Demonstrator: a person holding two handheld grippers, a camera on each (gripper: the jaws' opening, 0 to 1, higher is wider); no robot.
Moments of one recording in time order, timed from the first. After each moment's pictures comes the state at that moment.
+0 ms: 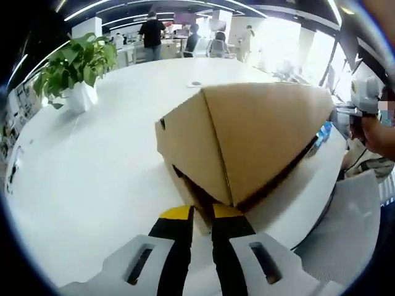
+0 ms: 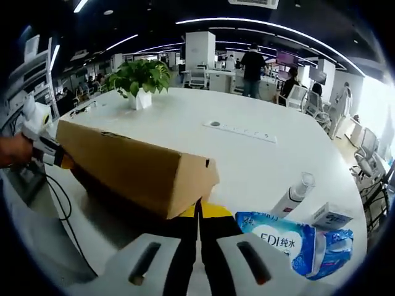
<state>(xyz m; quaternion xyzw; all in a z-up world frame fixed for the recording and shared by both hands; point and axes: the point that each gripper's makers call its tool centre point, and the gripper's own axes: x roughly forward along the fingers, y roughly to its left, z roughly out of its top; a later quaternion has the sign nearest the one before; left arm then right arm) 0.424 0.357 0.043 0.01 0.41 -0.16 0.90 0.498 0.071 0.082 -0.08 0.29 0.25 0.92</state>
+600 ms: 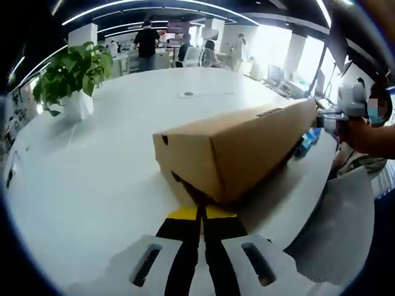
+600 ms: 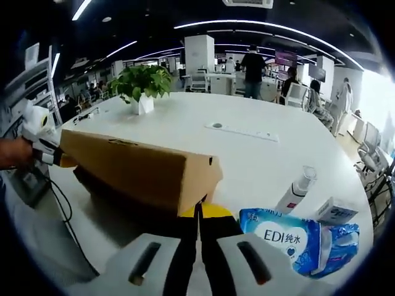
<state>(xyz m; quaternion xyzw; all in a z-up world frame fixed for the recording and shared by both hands) 0.414 0.353 0.065 0.01 0.36 -0.21 0.91 0.492 0.073 0.084 -0.06 0.28 0.26 0.92</state>
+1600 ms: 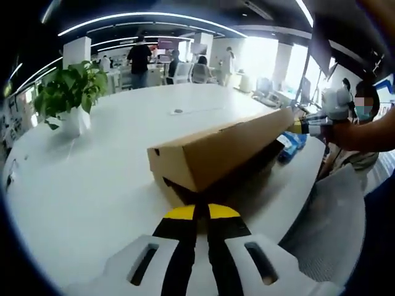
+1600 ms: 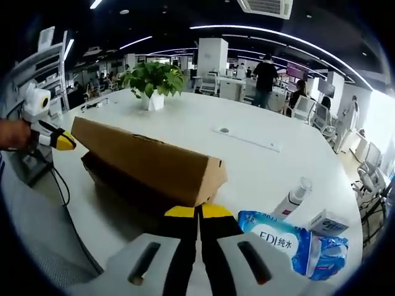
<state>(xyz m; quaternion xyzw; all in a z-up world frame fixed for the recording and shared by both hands) 0.393 0.354 0.096 0.00 0.31 -0.22 0.92 0.475 0.075 0.094 -0.11 0.26 0.28 0.92</state>
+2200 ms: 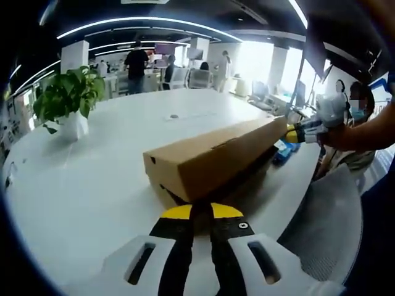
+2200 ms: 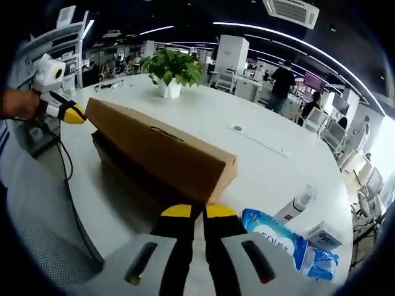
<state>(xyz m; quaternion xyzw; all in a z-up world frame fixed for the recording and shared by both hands) 0.387 0.346 0.098 0.00 0.30 -0.24 0.92 0.459 0.082 0.087 -0.18 0.26 0.33 0.89</state>
